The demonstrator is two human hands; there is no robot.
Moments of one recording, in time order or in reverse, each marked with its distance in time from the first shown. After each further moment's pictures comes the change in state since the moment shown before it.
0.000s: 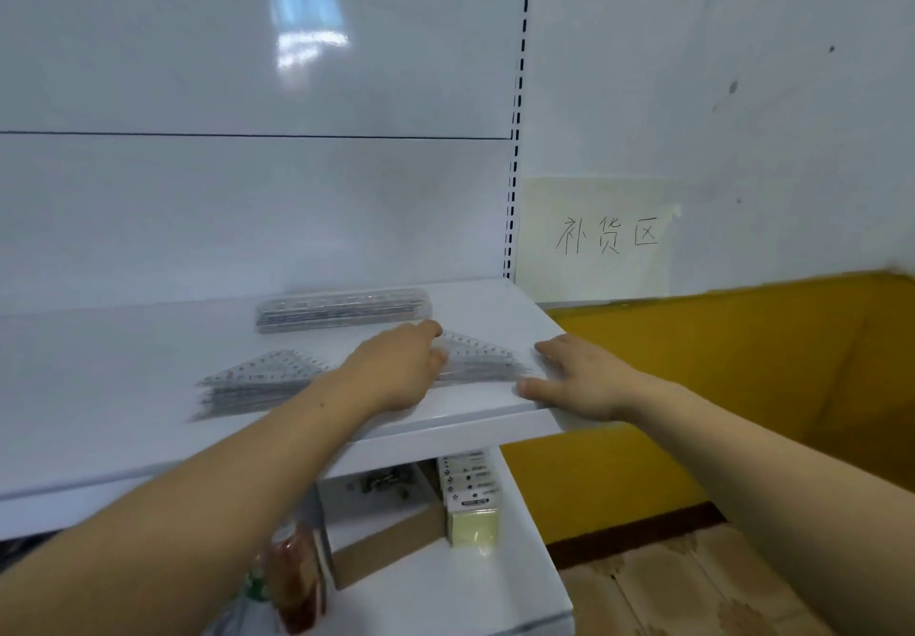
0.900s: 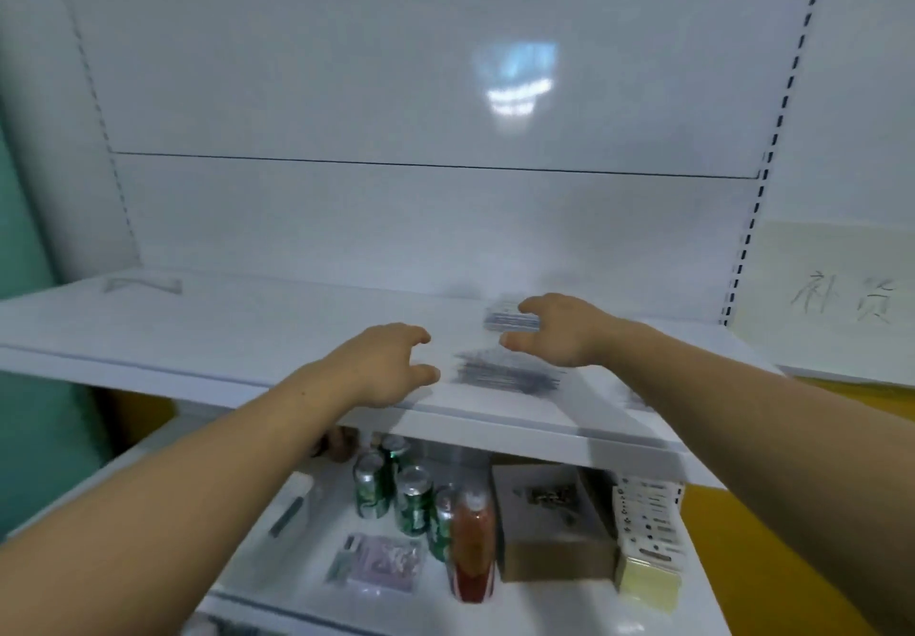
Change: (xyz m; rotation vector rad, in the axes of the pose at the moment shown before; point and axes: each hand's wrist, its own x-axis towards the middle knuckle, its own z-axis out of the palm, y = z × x) left_hand -0.155 -0.144 -0.072 0.005 0.081 -0.374; right_hand 0.049 -0.222 0.002 -0.096 -0.051 -0.460
